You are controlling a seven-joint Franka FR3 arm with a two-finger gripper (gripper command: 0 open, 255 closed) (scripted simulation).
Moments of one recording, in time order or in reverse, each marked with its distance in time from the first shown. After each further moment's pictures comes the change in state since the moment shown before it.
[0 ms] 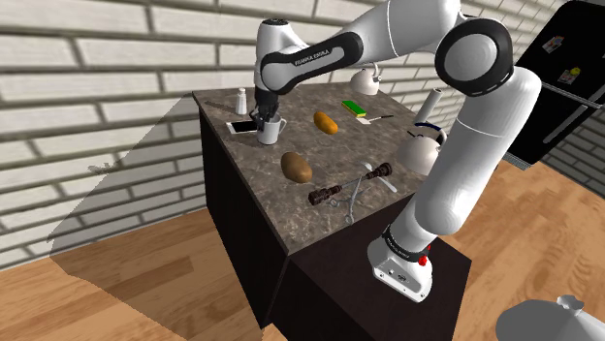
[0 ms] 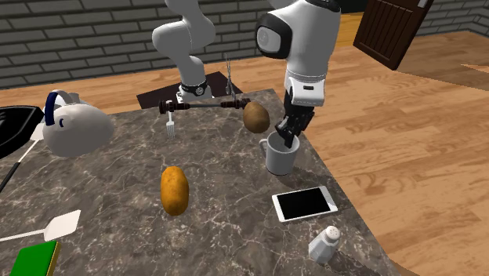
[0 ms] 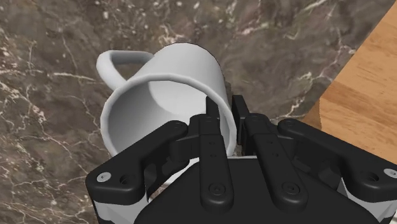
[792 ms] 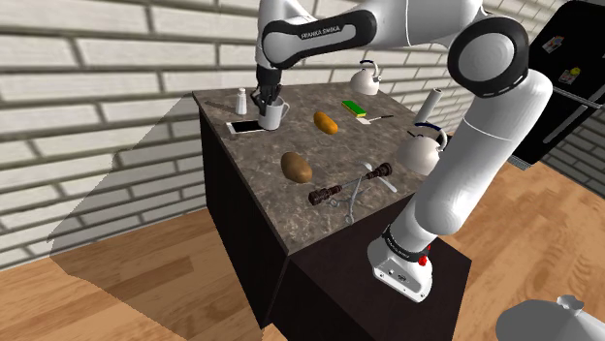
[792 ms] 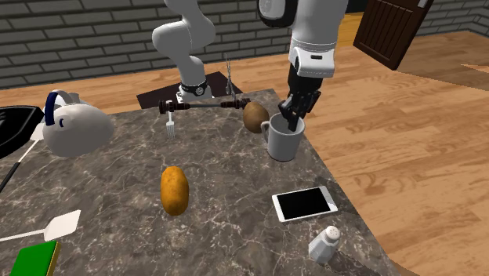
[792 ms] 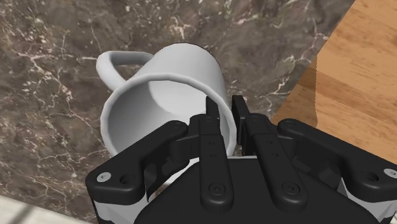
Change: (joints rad) arm 0.000 -0.061 0.003 0.093 0.015 -0.154 -0.018
